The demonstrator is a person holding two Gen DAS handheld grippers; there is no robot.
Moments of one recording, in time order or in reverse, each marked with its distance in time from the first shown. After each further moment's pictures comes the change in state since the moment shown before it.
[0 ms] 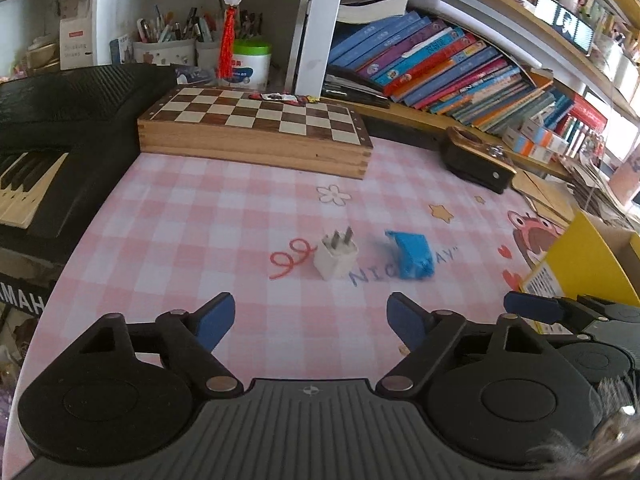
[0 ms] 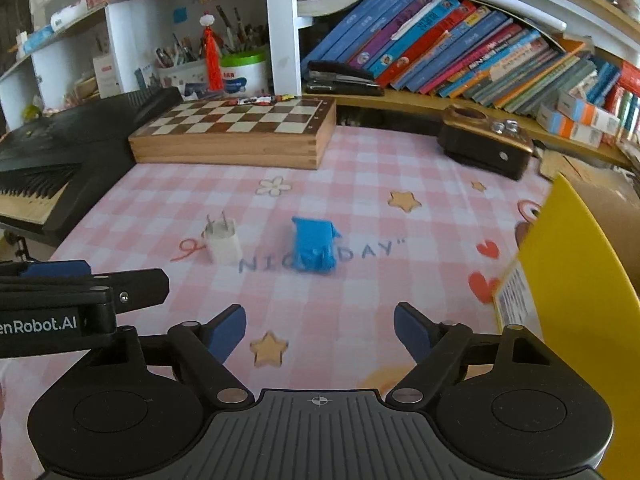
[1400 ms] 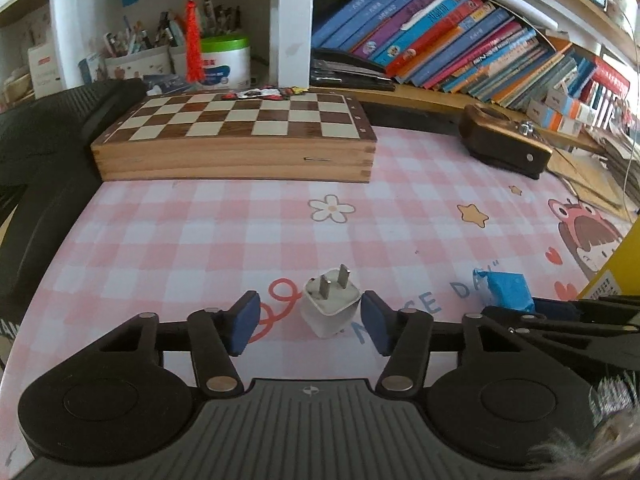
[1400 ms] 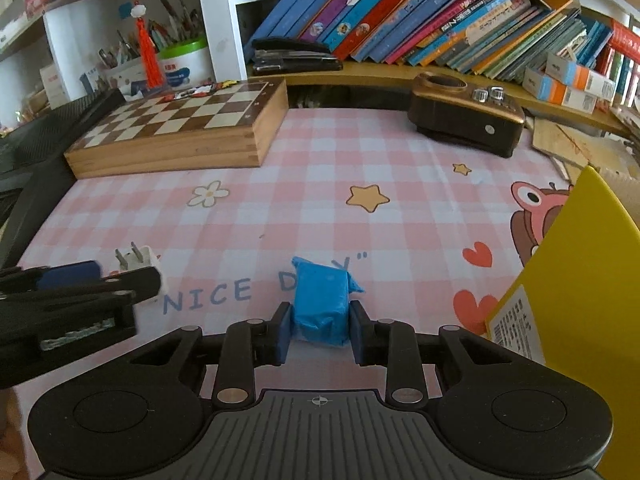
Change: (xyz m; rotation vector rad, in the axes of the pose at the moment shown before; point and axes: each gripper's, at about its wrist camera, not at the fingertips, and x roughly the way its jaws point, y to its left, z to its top) left arm 0.076 -0.030 0.018 0.112 0.004 0.080; right arm 0.046 -0.037 0.016 0.104 0.064 -0.038
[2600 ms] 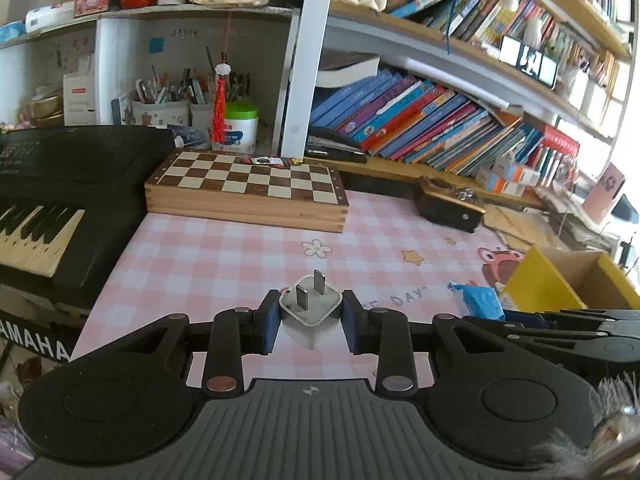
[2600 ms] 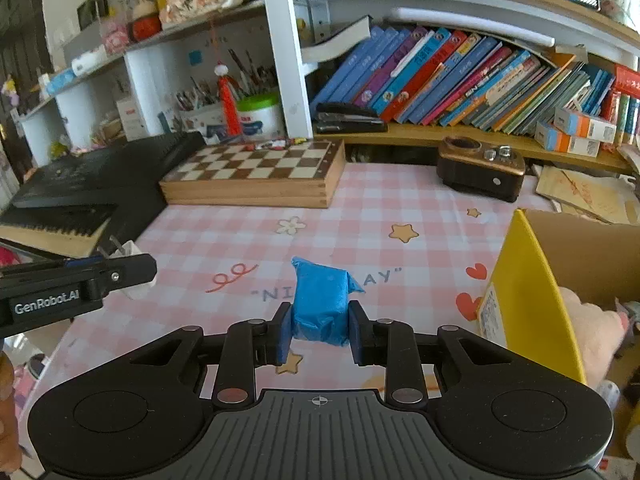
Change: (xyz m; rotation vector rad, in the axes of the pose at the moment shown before) left arm -0.144 0.033 -0.019 -0.080 -0.150 -0.108; right arm -0.116 0.010 -0.024 -0.042 -0.143 0.138
